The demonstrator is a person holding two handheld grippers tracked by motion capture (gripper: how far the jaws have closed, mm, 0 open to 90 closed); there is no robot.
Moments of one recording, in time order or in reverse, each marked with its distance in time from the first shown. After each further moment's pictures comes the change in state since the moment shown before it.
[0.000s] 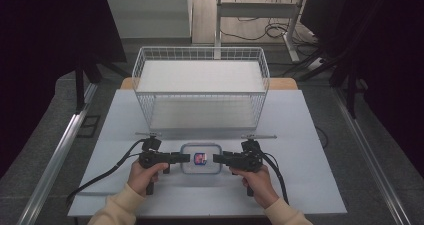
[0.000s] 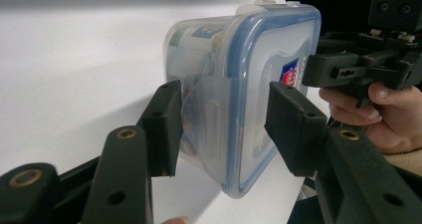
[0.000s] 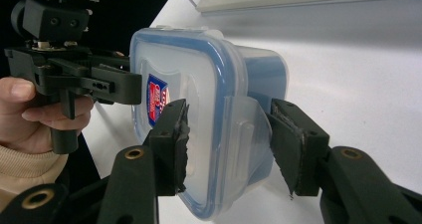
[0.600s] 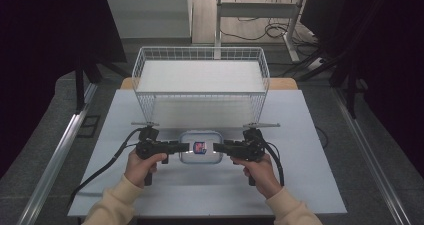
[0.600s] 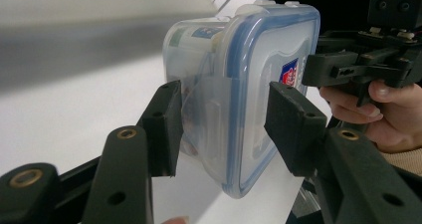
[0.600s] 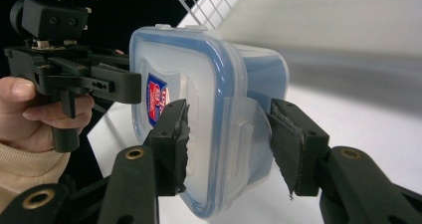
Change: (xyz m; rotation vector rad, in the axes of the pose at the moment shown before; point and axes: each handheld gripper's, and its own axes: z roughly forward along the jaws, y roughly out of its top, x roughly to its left) left arm -0.024 0.031 -0.021 -0.071 0.012 0.077; right arm 0.019 0.039 -0.016 -0.048 0.006 -0.088
